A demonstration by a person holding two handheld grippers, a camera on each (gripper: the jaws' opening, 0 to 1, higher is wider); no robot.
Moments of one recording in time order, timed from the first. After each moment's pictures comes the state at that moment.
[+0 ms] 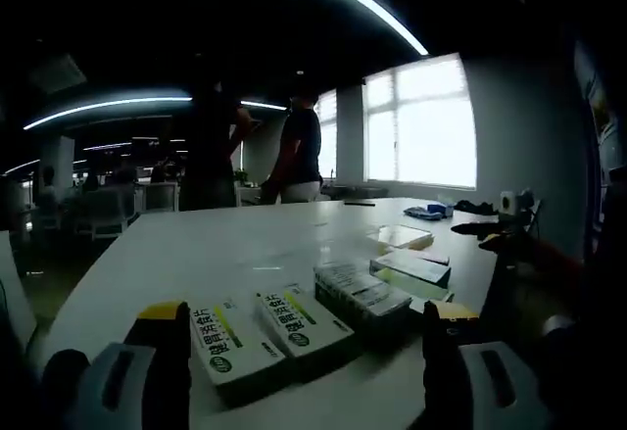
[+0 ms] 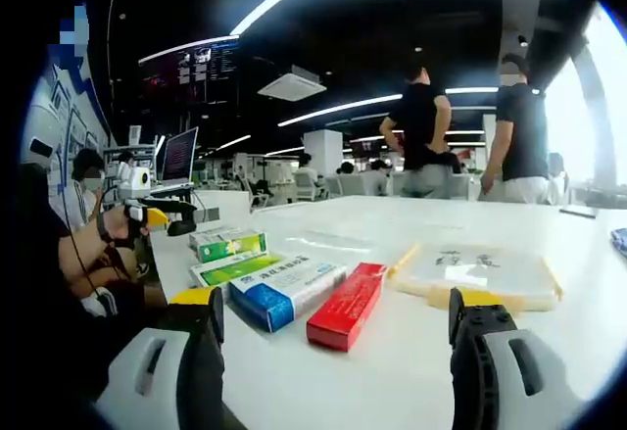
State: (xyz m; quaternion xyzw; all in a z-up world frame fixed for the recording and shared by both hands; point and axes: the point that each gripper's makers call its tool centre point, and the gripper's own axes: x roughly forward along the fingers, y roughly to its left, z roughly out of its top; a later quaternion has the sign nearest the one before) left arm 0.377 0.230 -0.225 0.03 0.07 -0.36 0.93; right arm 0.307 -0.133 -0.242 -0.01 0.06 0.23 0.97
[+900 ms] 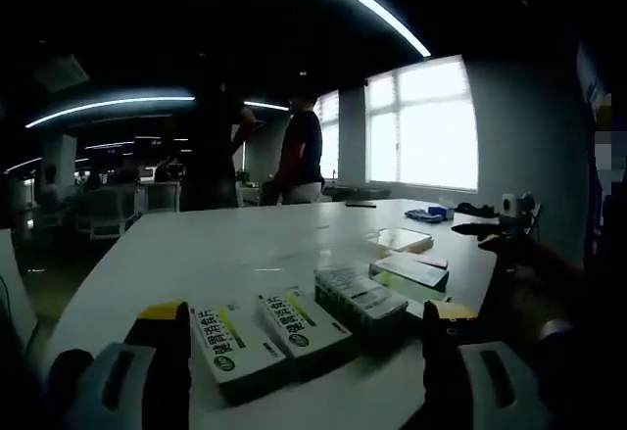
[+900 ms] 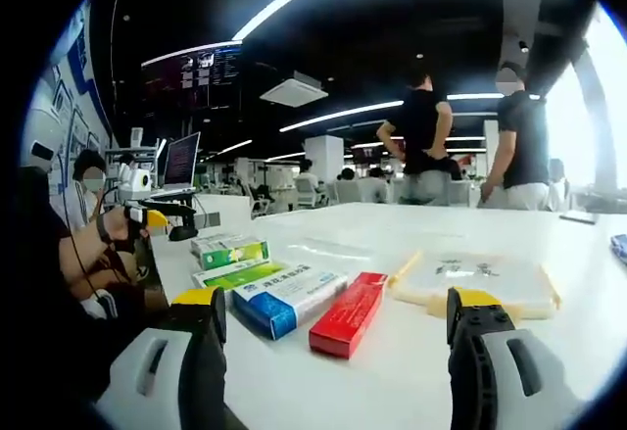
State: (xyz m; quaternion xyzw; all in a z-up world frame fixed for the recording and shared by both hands) left arm 0.372 0.234 -0.216 0.02 0.07 -0.36 0.93; right arm 0.304 -0.132 -0.230 -0.01 0.04 0.23 0.97
